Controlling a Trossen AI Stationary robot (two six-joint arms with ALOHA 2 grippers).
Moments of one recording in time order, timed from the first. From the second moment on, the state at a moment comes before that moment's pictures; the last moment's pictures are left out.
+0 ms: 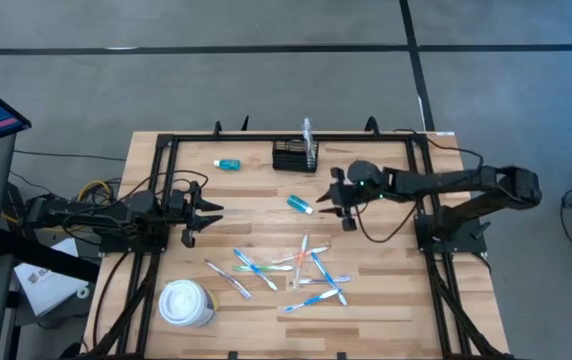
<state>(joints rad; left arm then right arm) -0.01 0.30 0.01 0.38 -0.06 -0.11 -0.21 1.31 0.68 0.03 -0.24 -0.37</state>
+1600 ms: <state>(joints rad) -0.01 0.37 0.01 0.40 -0.06 -0.11 0.27 1.86 1.18 -0.34 -0.04 -0.57</state>
